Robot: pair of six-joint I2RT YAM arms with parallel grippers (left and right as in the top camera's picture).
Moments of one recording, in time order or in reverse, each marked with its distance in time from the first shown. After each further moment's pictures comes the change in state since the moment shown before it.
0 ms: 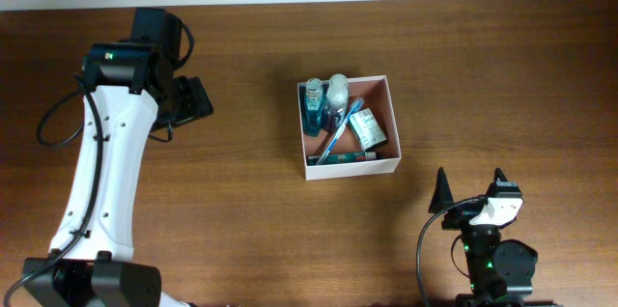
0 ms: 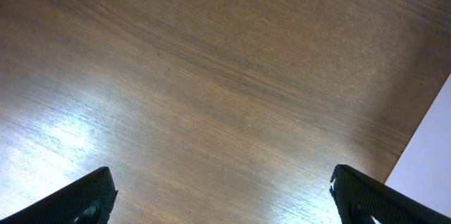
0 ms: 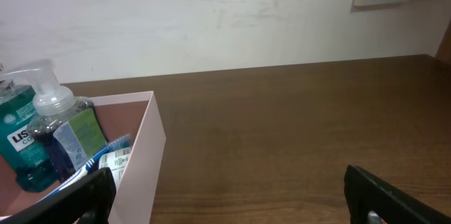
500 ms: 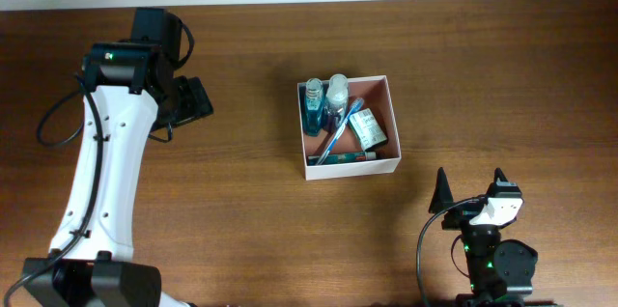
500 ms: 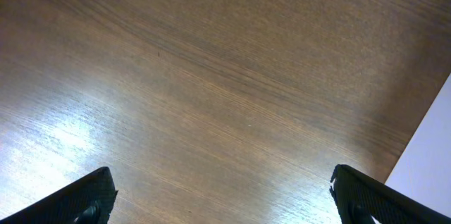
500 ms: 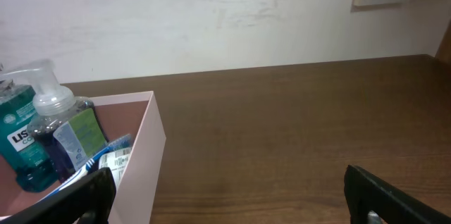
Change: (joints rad) left arm 0.000 0.000 0.000 0.000 0.000 0.000; right arm 0.000 0.000 0.000 0.000 0.000 0.000
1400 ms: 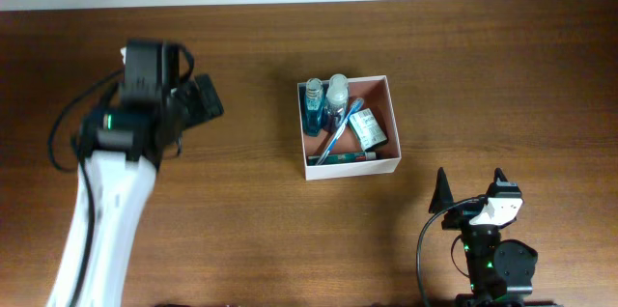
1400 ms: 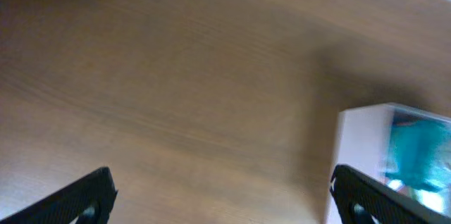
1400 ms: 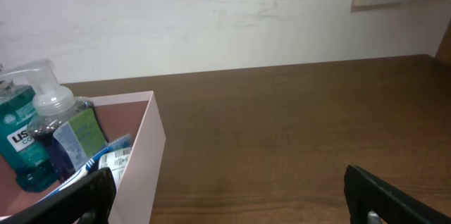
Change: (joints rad) left arm -0.046 -0.347 -0.391 0.509 0.068 0.078; right arm 0.000 0.000 -0.001 0.000 0.000 0.000
